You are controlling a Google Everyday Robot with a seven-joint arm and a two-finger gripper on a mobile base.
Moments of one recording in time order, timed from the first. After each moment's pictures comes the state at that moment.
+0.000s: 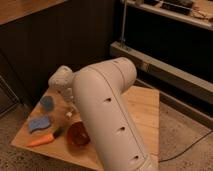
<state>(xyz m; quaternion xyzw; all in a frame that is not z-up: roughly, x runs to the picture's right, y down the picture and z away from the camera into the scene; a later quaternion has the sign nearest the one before) -0.193 0.092 0.894 -0.16 0.25 0.73 0.61</state>
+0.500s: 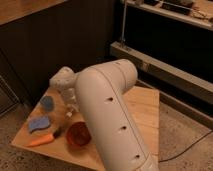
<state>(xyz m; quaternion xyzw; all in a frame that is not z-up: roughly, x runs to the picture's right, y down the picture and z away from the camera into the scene) -0.200 0.109 0.895 -0.20 0.26 0.73 0.60</state>
